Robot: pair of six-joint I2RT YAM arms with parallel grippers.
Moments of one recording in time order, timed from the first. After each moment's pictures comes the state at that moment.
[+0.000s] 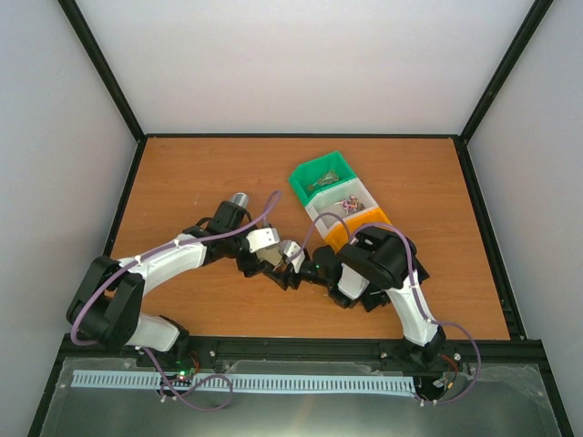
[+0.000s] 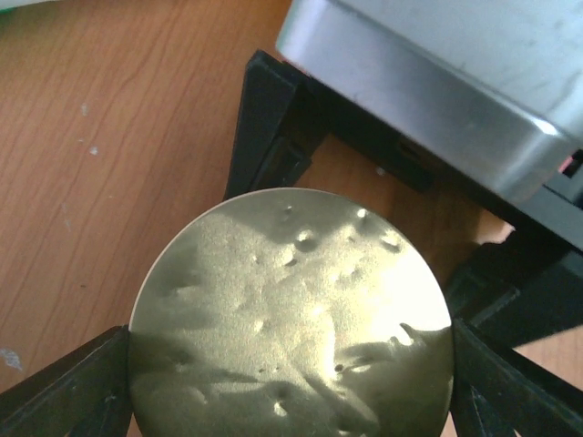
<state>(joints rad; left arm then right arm) -0.51 1.40 0.73 -0.35 0.41 0.65 0.87 2.18 0.57 1.37 -0.34 -0.09</state>
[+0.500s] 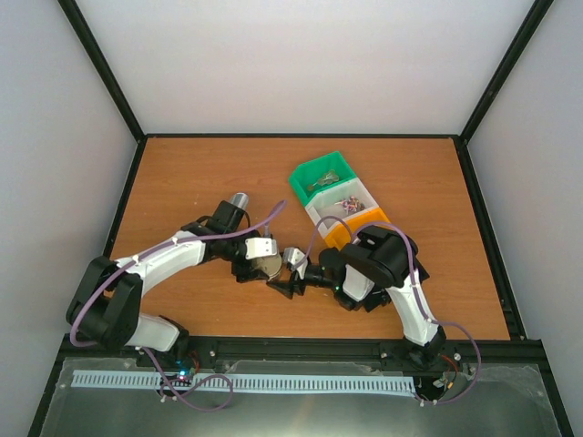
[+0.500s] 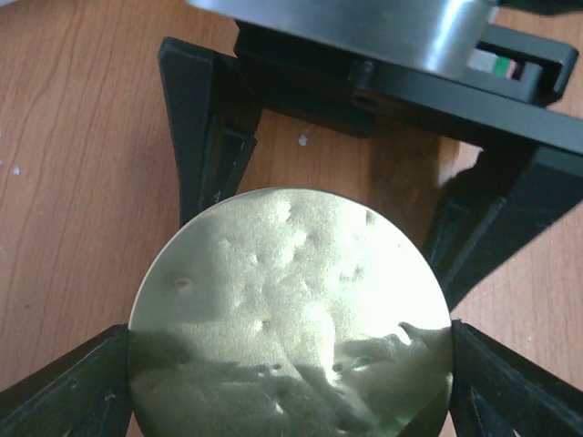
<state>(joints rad) -0.50 1.40 0.77 -0.51 0.48 0.90 0.85 2.18 0.52 1.42 -0.50 -0.13</state>
